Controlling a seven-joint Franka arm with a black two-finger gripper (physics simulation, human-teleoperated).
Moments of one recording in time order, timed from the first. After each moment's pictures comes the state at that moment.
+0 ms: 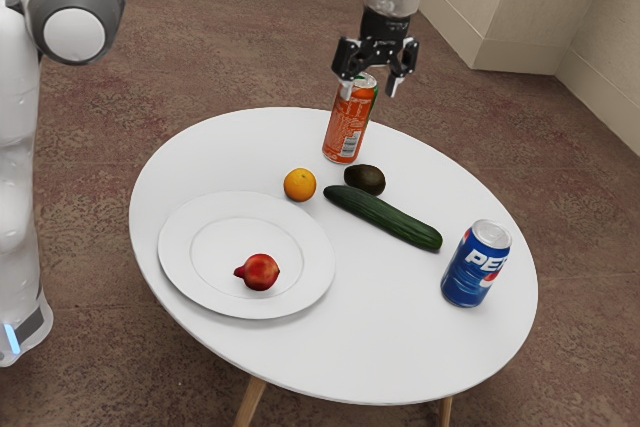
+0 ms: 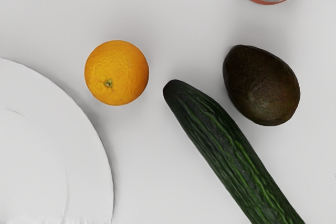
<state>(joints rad) 0.07 0.11 0.02 -1.35 -0.10 1.47 -1.72</state>
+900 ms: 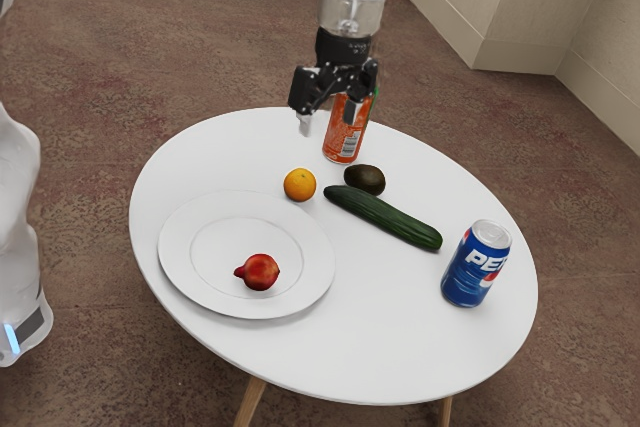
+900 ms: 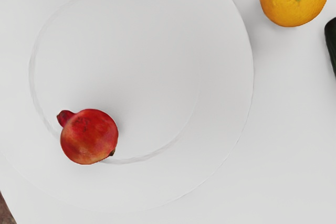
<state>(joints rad) -0.14 -0.30 0.00 -1.82 -0.13 1.56 -2.17</state>
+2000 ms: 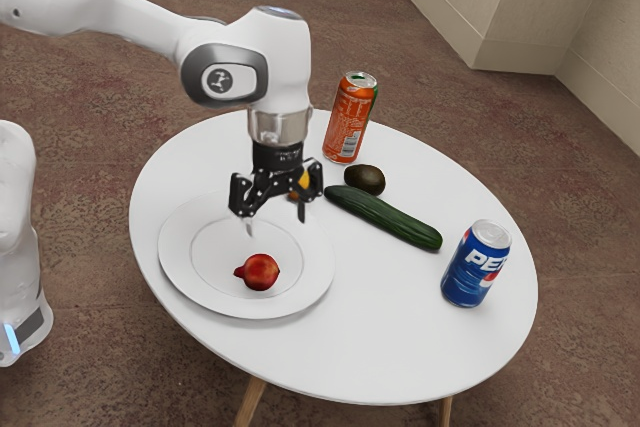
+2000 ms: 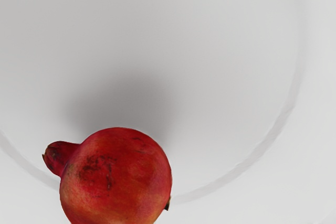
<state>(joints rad) -0.01 -0.52 -0.18 -2.43 -0.35 2.05 -1.84</state>
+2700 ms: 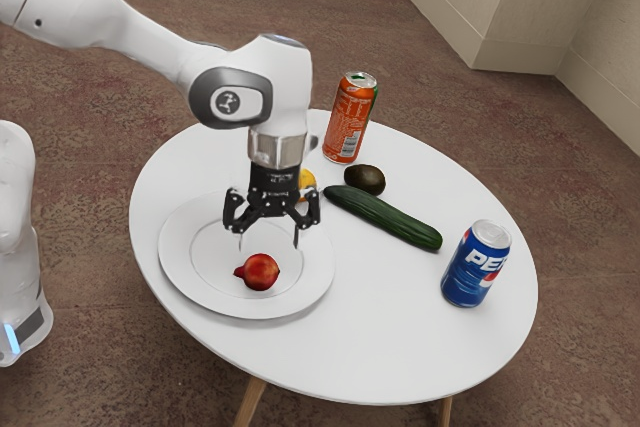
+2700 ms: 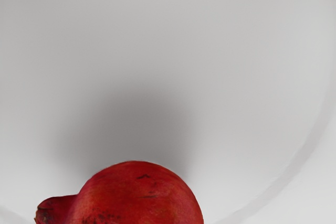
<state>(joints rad) 0.00 -0.46 -0.18 -2.49 -0.42 2.09 -1.53</state>
